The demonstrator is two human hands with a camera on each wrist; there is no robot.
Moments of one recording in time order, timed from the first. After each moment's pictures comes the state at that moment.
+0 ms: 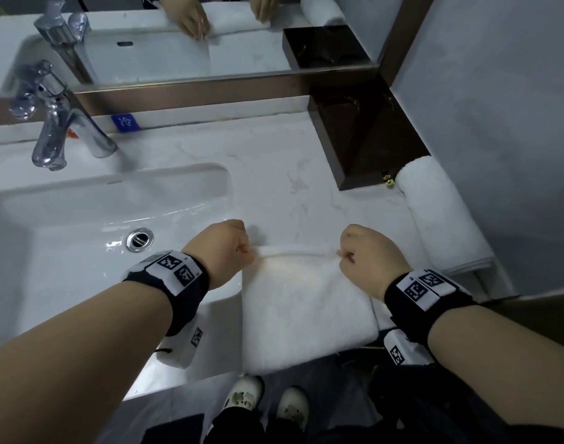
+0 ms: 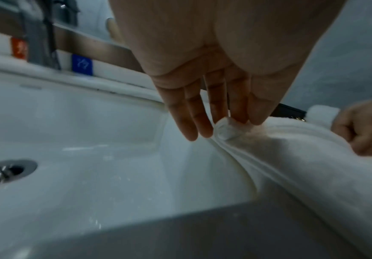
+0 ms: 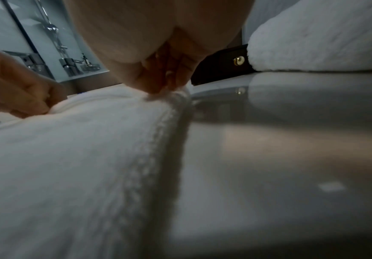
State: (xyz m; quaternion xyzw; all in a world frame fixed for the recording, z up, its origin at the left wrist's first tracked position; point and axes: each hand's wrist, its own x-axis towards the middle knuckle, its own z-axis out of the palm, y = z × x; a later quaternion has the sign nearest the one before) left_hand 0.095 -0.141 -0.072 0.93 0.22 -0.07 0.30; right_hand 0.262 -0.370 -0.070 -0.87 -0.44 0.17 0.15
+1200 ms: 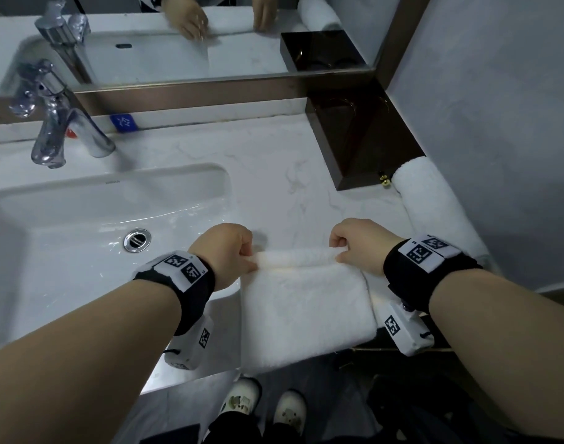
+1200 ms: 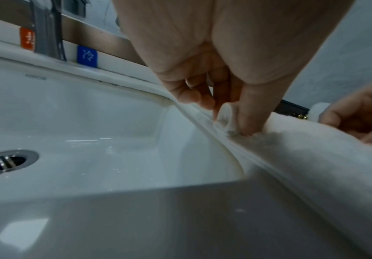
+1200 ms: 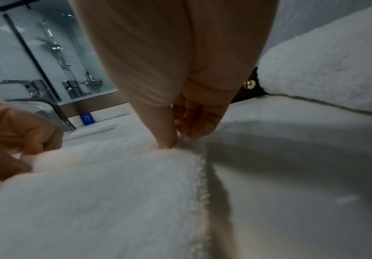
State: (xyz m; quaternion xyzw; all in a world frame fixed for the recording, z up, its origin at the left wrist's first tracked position) left_hand 0.097 -0.148 -0.078 0.92 0.25 -0.08 0.28; right_hand 0.285 -0.347 -0.054 -0.85 -0.44 0.28 0.02
